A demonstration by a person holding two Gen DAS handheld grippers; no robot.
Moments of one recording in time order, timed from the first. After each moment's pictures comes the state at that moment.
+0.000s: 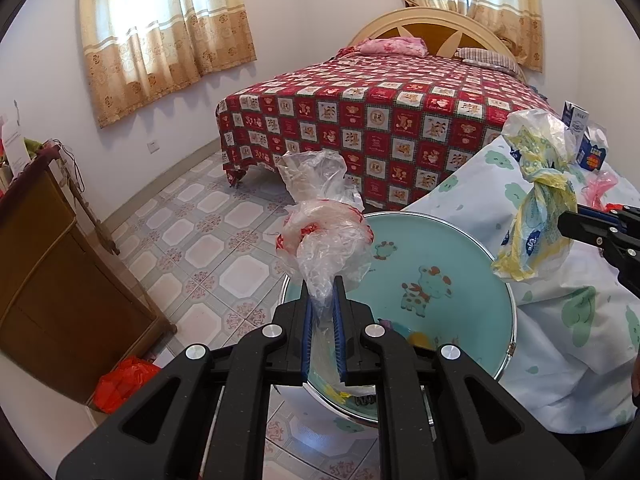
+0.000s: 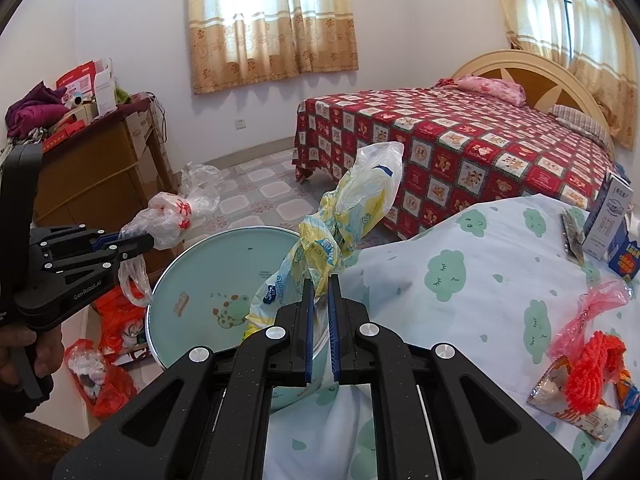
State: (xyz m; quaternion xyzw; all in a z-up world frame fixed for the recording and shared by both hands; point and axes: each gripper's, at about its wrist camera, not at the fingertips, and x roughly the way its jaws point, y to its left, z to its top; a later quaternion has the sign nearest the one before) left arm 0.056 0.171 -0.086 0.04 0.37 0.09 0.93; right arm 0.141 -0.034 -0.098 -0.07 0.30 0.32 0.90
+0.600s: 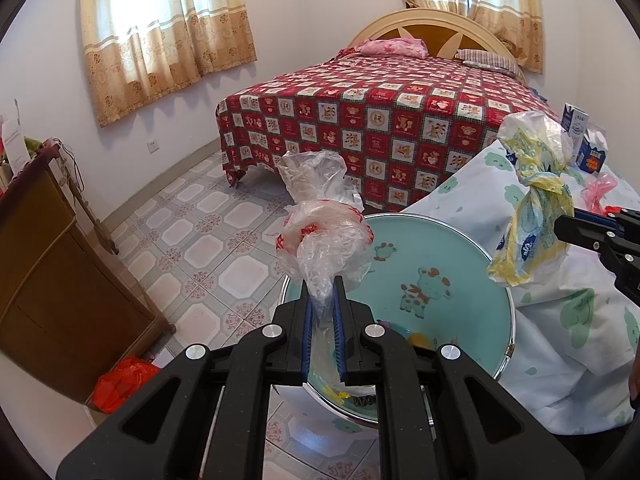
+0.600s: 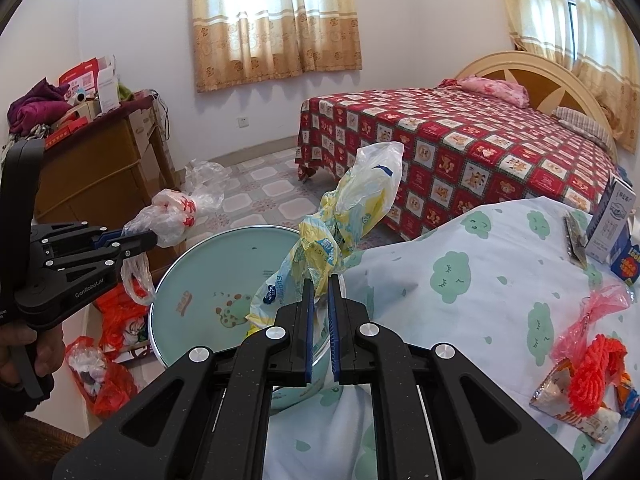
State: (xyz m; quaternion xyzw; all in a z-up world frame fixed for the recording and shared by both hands) left arm 0.056 0.172 -0.086 0.04 0.37 0.09 0.93; right arm 0.139 -0.030 -0.099 -0.08 0.30 0.32 0.89
